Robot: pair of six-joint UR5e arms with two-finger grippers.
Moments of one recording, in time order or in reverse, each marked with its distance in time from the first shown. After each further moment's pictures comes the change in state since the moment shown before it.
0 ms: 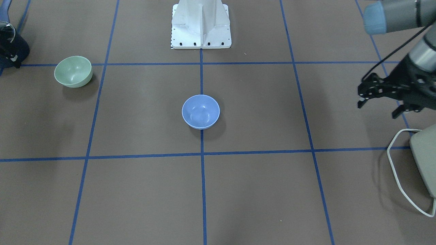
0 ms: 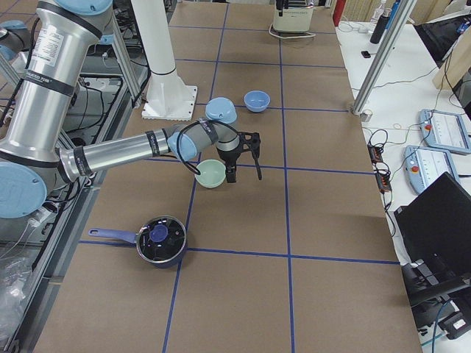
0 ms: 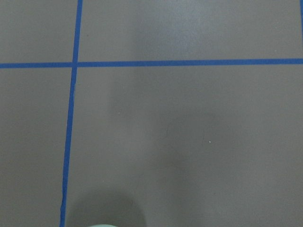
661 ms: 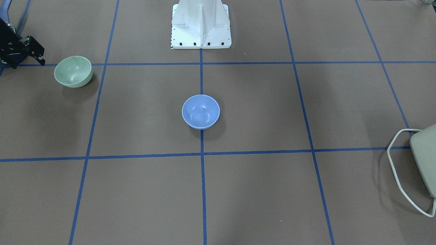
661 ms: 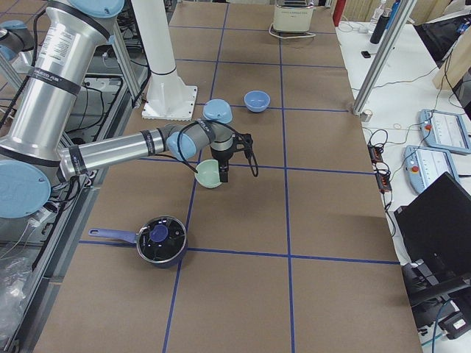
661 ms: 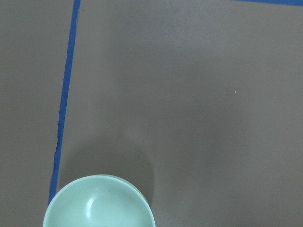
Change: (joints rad) left arm -0.306 0.146 0.032 0.138 -0.018 0.490; right arm -0.231 -0.031 -0.006 0.059 -0.126 0.108
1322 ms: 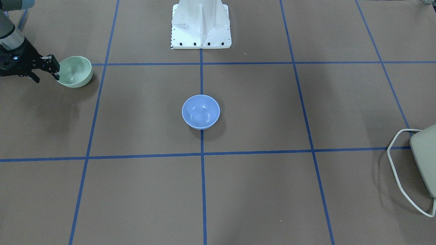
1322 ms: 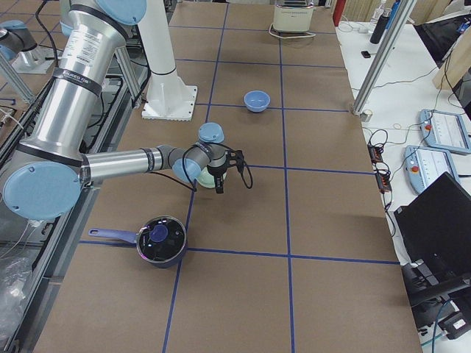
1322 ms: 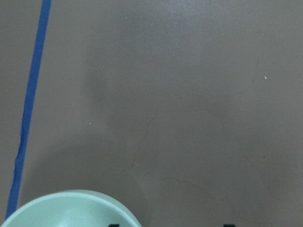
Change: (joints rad) left arm -0.018 0.046 0.000 0.001 -0.001 0.011; right arm -0.155 0.005 -0.182 0.268 -0.104 0.100
